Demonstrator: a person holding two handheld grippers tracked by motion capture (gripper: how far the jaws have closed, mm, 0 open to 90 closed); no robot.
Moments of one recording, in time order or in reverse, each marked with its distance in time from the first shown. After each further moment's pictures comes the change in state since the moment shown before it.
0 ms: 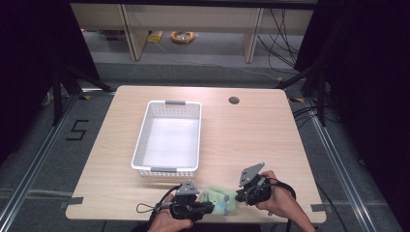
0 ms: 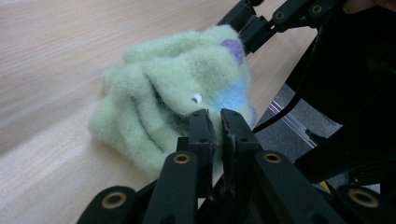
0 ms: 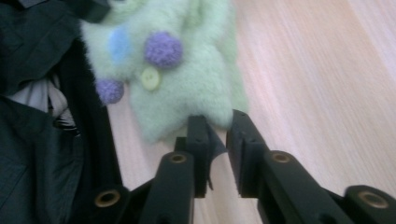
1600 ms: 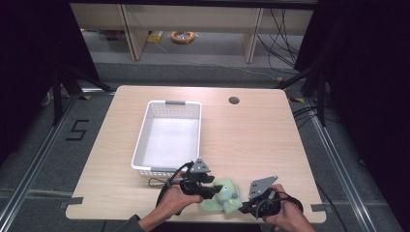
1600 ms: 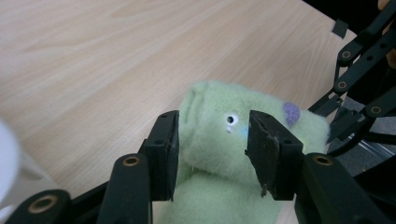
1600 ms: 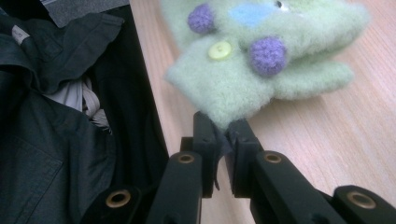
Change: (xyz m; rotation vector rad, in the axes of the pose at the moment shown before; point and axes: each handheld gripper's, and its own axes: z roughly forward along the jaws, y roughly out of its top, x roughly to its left) left arm 0.018 0.057 0.025 0.027 0.090 0.112; right arm 0.023 -0.034 -0.002 -0.103 0.051 0.053
